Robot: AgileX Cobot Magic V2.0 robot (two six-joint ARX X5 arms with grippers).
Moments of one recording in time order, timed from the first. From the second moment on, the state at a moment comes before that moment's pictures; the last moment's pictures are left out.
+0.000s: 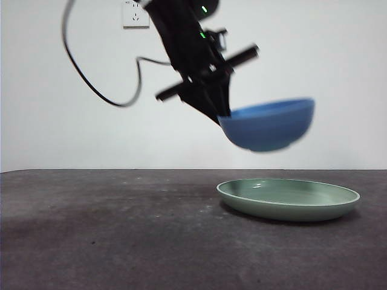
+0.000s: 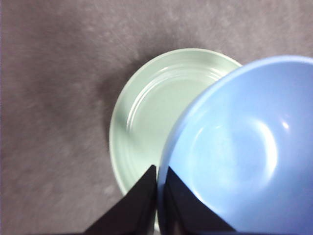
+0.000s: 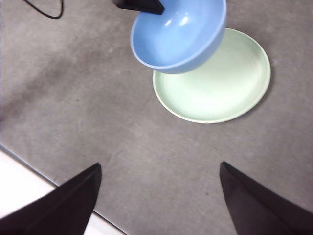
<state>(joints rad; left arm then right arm) -0.68 2.09 1.92 -0.79 0.16 -0.21 0.17 0.65 1.04 -1.16 -0.40 -0.02</state>
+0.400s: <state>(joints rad) -0.70 2.29 2.05 -0.79 0.15 -0.22 0.17 0.60 1.06 -1.22 -0.36 -0.02</state>
